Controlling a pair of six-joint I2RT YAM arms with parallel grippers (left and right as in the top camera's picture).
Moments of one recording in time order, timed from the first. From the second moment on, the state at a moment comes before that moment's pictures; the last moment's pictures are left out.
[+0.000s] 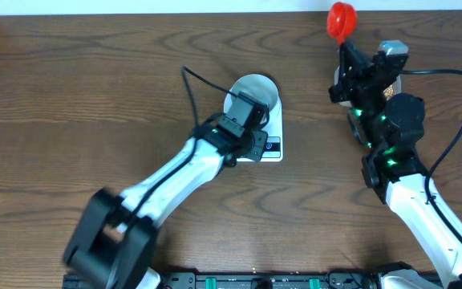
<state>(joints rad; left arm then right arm) -0.61 1.67 1.08 -0.43 0.07 -0.25 0.21 1.31 0.75 0.65 -0.06 0.33</state>
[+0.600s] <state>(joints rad) -0.46 1.52 1.08 -0.60 -0.09 -0.26 0.19 1.53 1.02 0.64 -0.02 0.33</state>
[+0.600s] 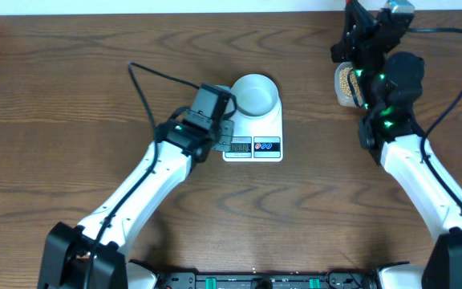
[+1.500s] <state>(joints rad) -0.24 1.40 1.24 -1.00 0.28 0.34 0.18 1.55 1.05 0.64 -0.14 0.33</state>
